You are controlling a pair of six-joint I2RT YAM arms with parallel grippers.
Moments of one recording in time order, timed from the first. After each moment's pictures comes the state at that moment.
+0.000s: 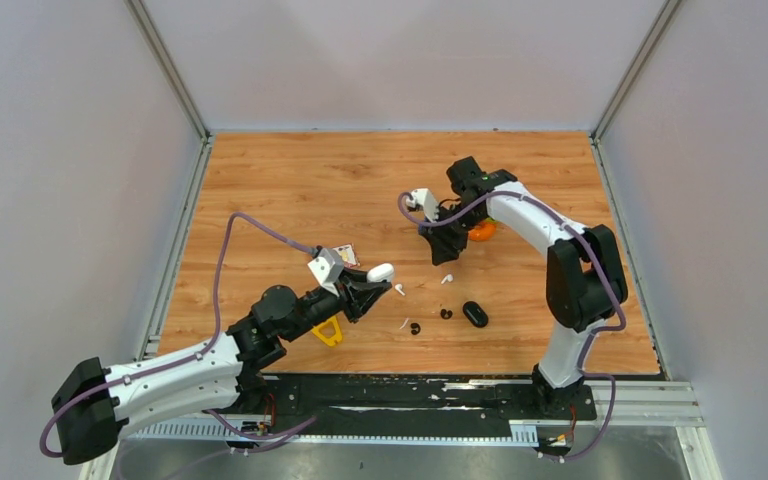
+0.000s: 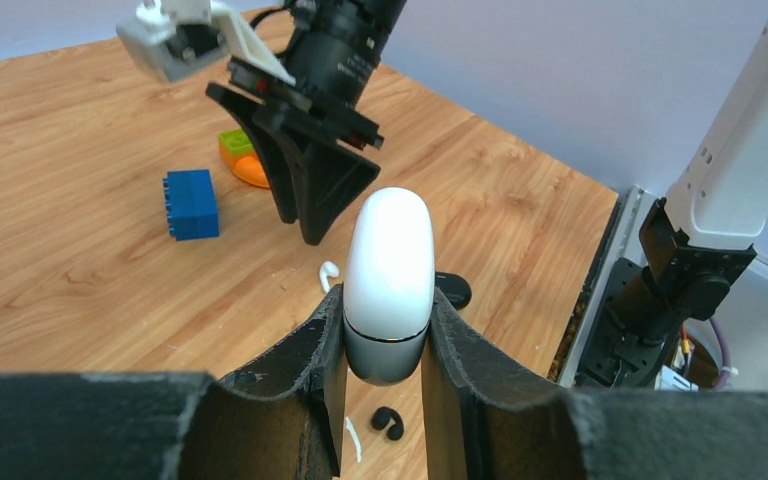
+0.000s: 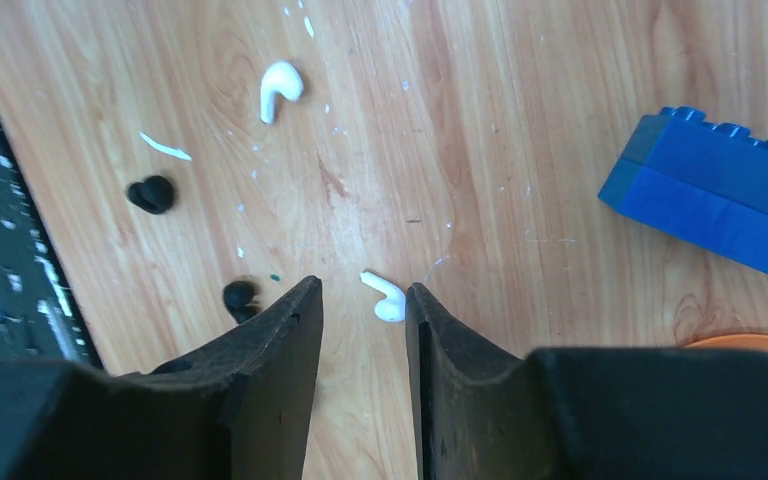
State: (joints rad) left arm -1.01 0.76 0.31 0.54 -0.03 -0.26; right arm 0.44 1.82 1.40 -0.90 -0.57 -0.79
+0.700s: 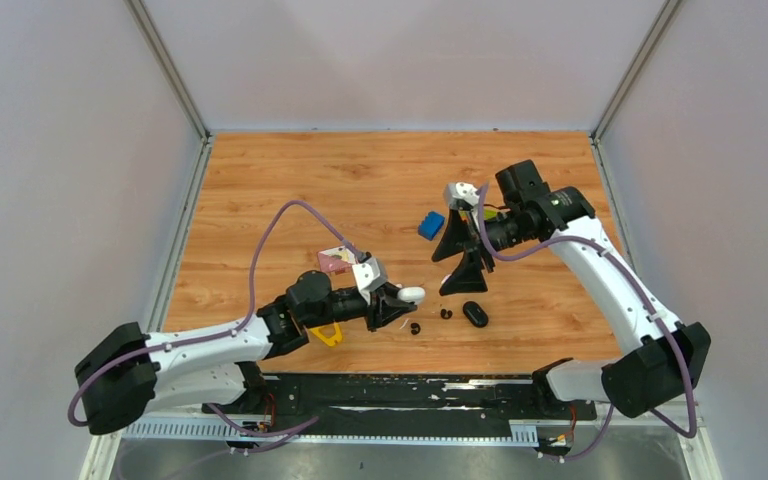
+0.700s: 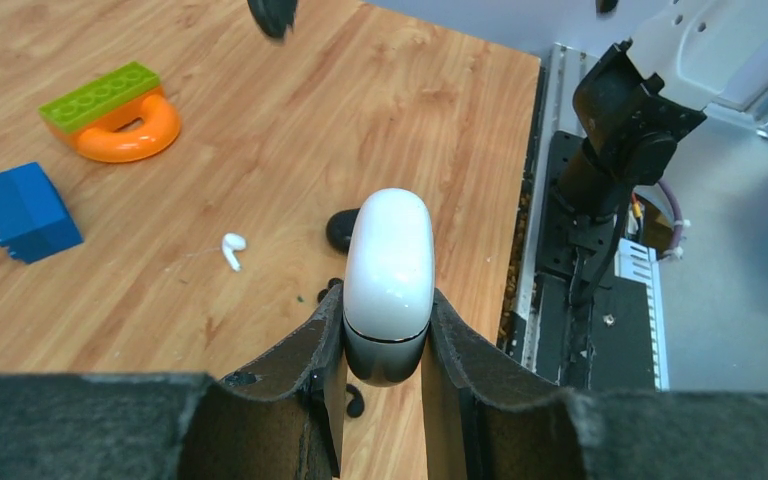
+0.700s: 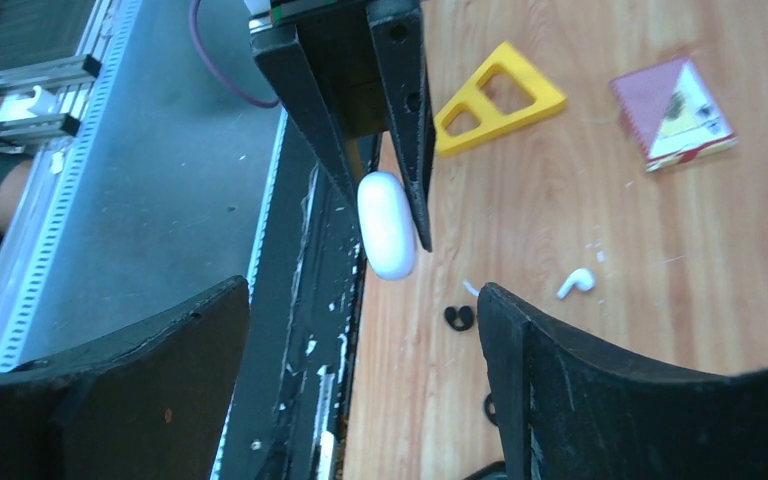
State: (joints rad) left arm -1.01 1.03 0.41 0.55 0.28 -0.14; right arm 0.39 1.31 1.34 -1.11 -1.21 -0.77
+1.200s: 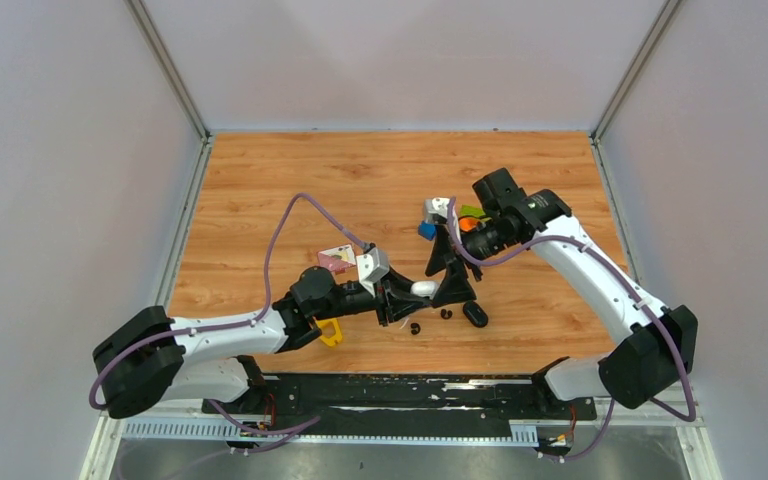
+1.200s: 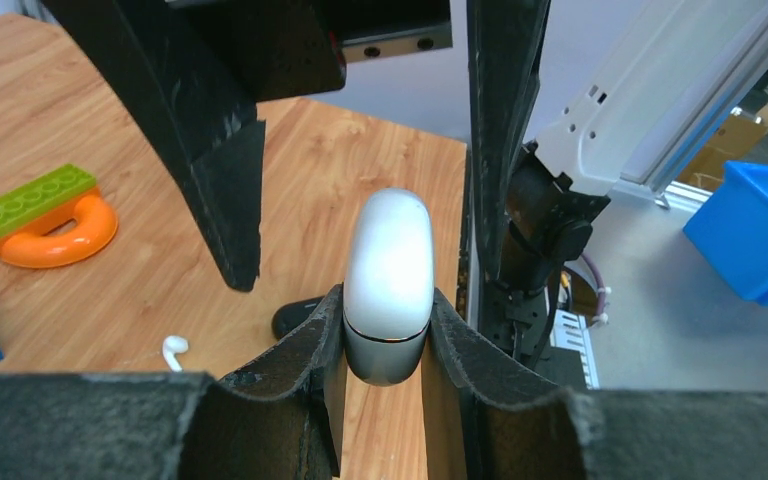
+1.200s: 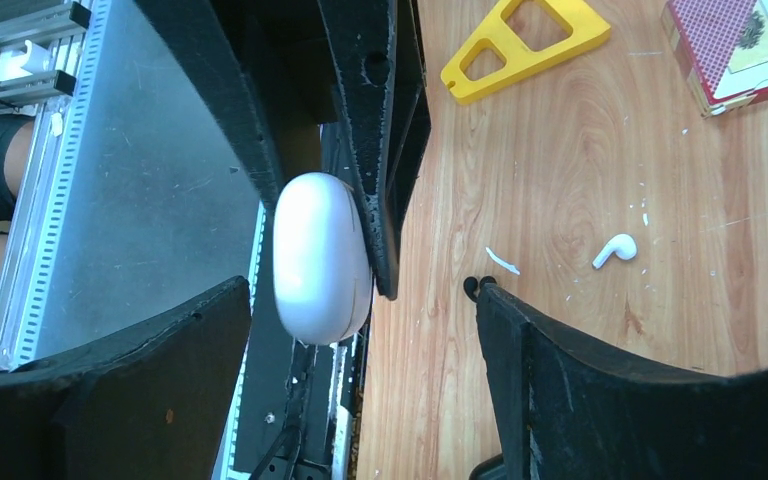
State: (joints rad) left arm -1.01 1.19 0.45 0.85 0.38 -0.27; right arm 0.49 1.37 1.29 -1.12 -1.10 -0.75
